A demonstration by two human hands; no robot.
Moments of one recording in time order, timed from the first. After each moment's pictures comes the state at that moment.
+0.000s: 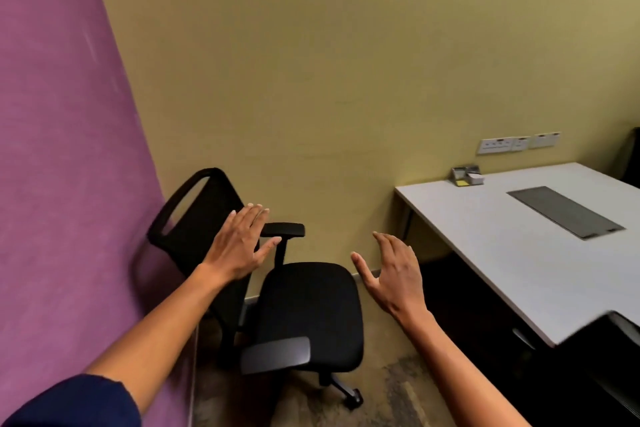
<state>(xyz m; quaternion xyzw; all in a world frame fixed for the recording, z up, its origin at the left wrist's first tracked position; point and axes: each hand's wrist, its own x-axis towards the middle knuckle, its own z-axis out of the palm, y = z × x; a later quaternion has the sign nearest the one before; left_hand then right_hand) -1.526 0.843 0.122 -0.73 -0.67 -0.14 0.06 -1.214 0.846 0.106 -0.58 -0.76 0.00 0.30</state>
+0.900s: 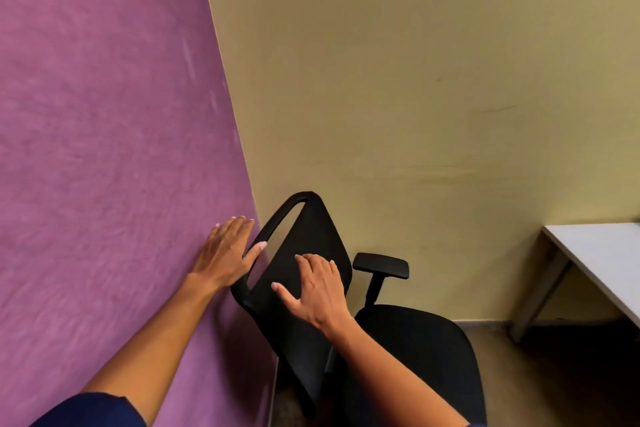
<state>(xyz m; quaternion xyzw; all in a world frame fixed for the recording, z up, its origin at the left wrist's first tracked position) -1.818 0.922 0.106 -0.57 -0.81 -0.10 0.07 -1.615 0.985 0.054 -0.36 -0.91 0.13 0.18</state>
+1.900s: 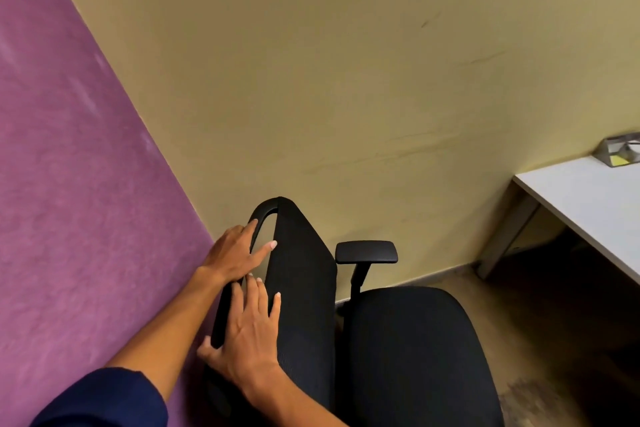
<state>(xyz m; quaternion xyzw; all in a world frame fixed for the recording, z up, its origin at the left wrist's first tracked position) -1.942 1.136 0.041 -0.60 -0.79 -0.08 -0.13 -1.813 1.032 0.022 -0.45 -0.84 0.29 0.13</state>
